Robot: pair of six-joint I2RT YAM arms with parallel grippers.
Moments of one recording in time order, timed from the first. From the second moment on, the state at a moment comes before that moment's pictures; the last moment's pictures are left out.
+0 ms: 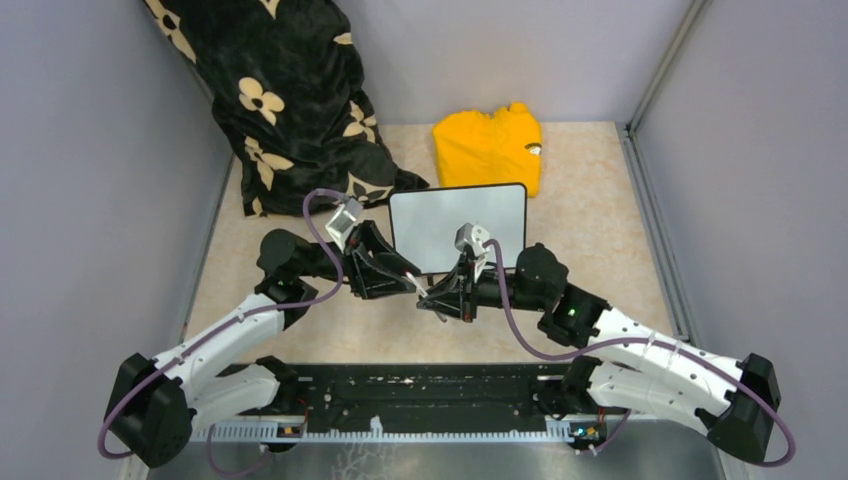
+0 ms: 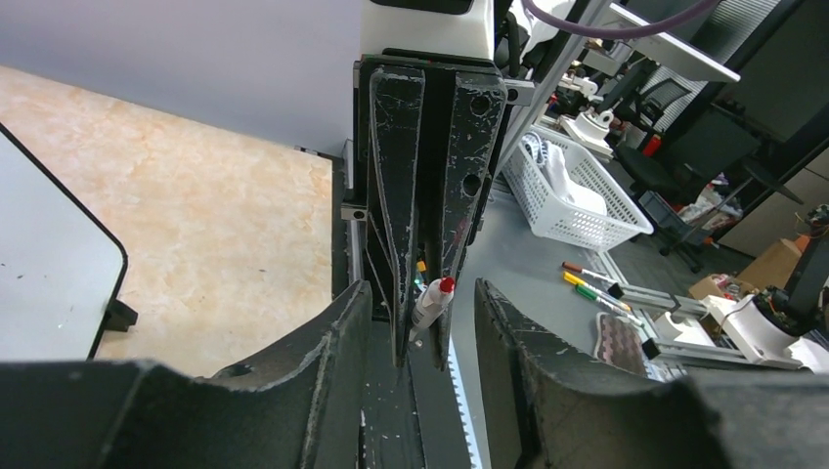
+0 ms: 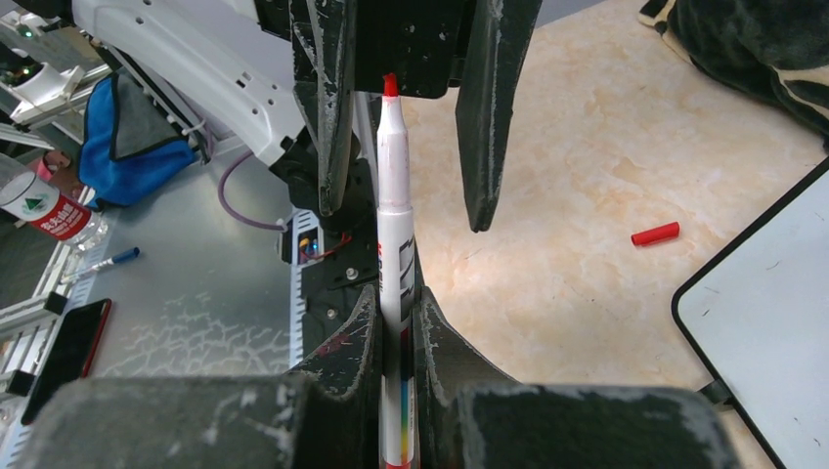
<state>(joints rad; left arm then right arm) -0.60 1.02 0.58 0.83 1.03 -0.74 0.96 0.84 0.64 0.14 -0.46 0.26</state>
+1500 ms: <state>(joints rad) -0.60 1.05 0.59 0.84 1.06 -0.75 0.96 0.86 0.64 0.16 -0.46 0.29</state>
